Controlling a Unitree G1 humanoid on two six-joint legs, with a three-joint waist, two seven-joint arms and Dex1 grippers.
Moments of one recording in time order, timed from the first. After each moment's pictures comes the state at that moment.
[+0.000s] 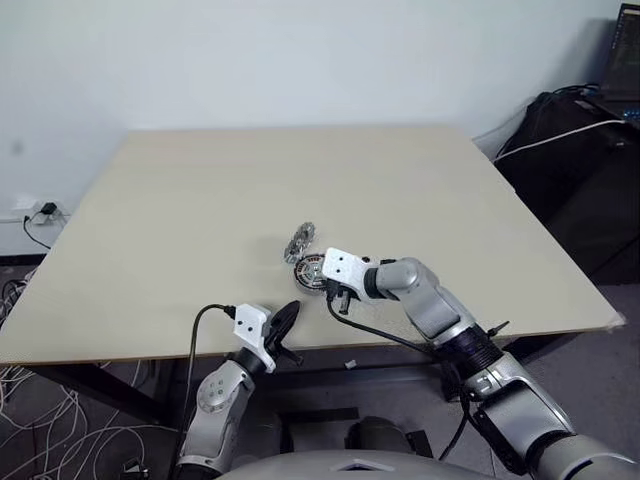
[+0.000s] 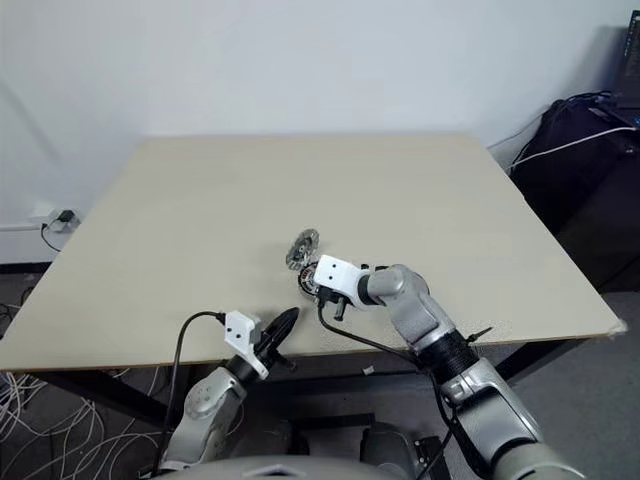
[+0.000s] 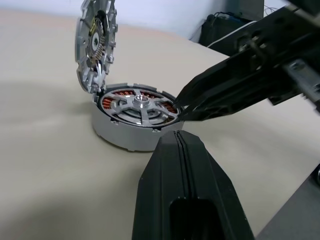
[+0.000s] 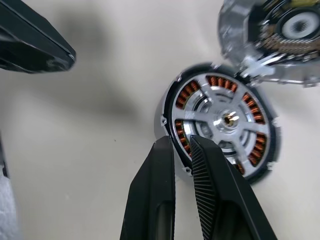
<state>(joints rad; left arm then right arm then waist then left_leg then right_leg) 0.21 0.03 -0.17 0.11 -0.19 -0.20 -0.52 -0.46 -0.37 0.45 0.07 -0.21 0.50 0.87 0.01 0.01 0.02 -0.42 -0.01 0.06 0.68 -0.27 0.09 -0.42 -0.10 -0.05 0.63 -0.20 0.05</state>
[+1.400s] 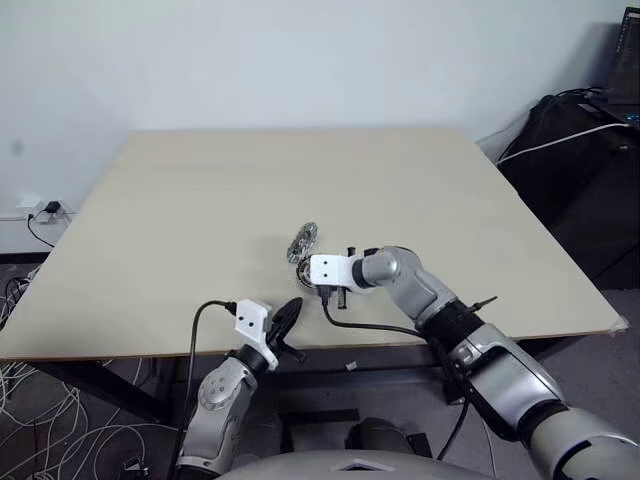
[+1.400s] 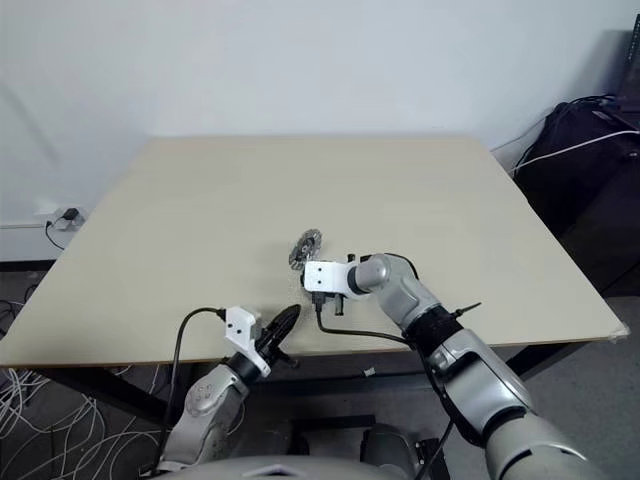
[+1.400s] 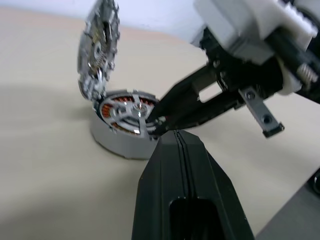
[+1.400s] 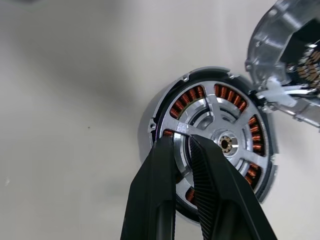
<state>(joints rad) 0.23 0.04 -0.19 0.00 -0.21 -0.10 -0.48 -0.67 -0.34 0.60 0.46 -0.34 0.17 0.92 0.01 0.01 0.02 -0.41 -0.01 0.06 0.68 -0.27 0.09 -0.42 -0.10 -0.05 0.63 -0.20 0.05</state>
